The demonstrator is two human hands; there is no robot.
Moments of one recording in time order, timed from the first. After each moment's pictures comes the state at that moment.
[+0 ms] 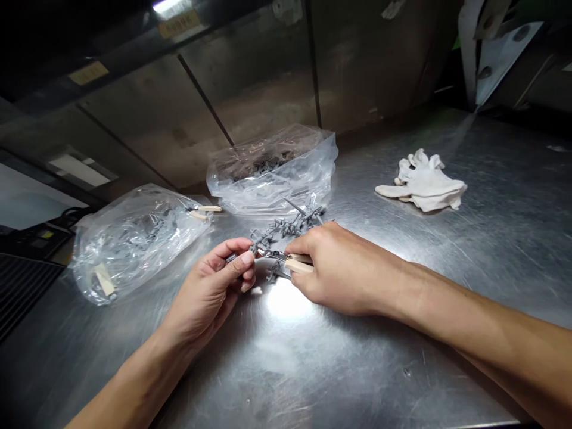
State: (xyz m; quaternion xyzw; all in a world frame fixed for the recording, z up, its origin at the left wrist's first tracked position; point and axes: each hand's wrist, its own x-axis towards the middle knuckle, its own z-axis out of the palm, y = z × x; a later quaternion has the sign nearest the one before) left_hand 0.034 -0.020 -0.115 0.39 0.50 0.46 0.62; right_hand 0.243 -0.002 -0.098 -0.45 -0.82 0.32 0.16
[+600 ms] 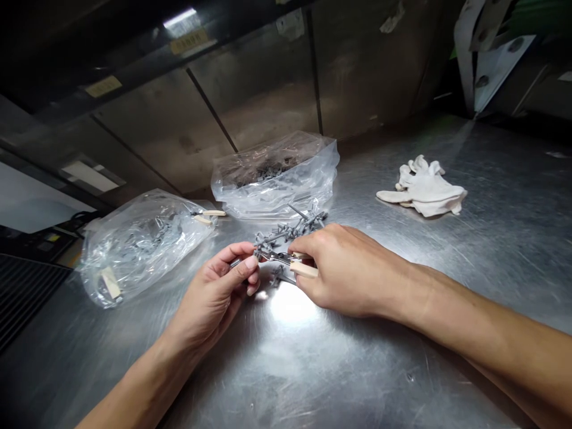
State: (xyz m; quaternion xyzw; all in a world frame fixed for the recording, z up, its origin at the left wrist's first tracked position) left_hand 0.033 -0.023 -0.115 0.41 0.49 0.45 0.62; right_hand 0.247 0.000 -0.097 -0.46 -0.84 0.24 0.16
